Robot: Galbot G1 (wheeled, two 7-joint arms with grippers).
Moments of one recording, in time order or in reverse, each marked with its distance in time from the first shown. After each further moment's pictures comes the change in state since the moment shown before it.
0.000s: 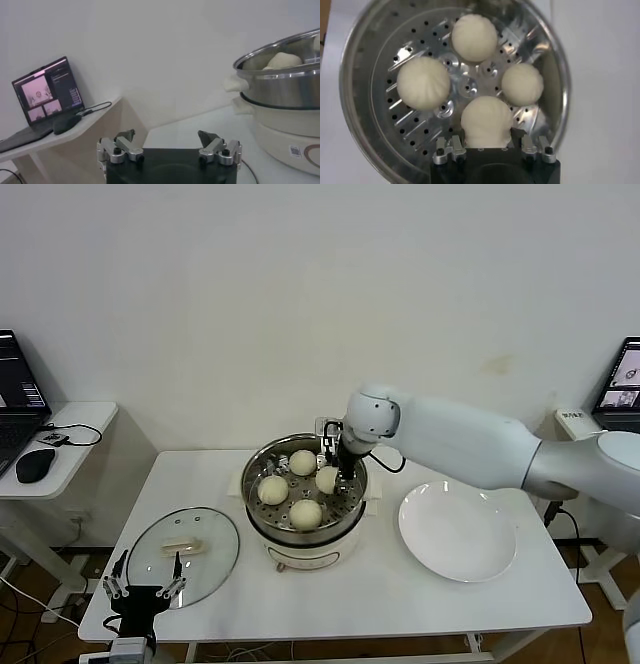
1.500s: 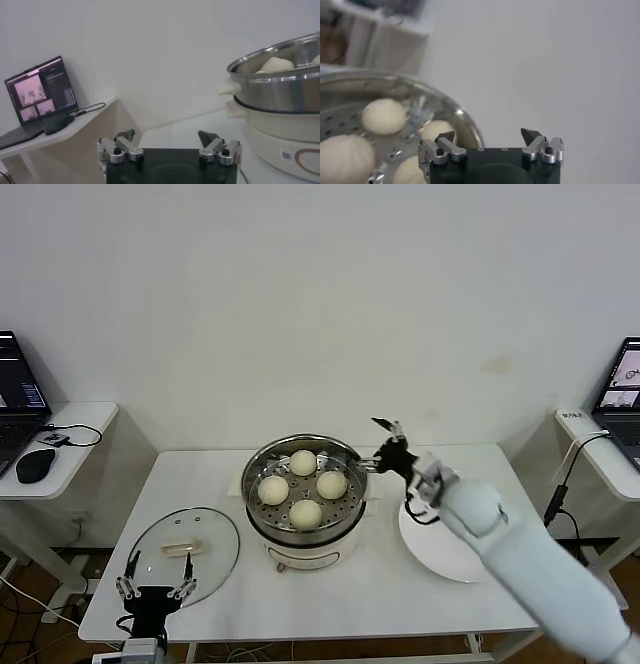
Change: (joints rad) left arm -0.017 0.012 0.044 0.044 -0.006 -0.033 -0.018; right arm -1.083 -0.244 1.132 0.427 0.003 0.612 0.769
